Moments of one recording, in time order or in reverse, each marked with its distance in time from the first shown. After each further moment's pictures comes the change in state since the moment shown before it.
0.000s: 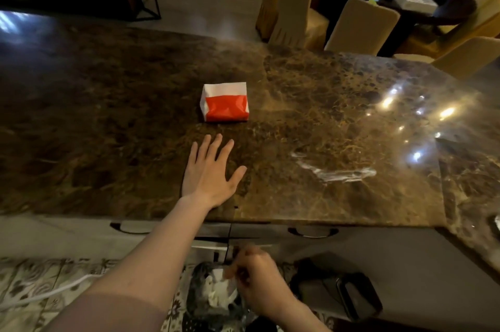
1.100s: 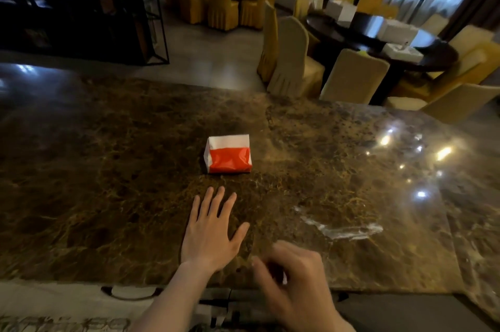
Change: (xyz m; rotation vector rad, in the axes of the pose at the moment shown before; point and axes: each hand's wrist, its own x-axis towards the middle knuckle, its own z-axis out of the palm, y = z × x) left_hand -0.003 0.003 -0.001 0.012 -0.058 -0.015; right_hand 0.017 -0.064 -0.120 -0.058 0.559 -0.394
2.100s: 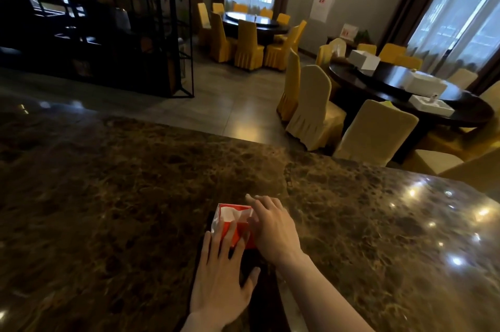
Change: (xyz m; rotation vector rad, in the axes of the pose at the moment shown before) left_hand 0.096 0.002 -0.013 0.044 0.080 -0.033; right_hand 0.245 0.099 0.059 -0.501 -0.140 0.007
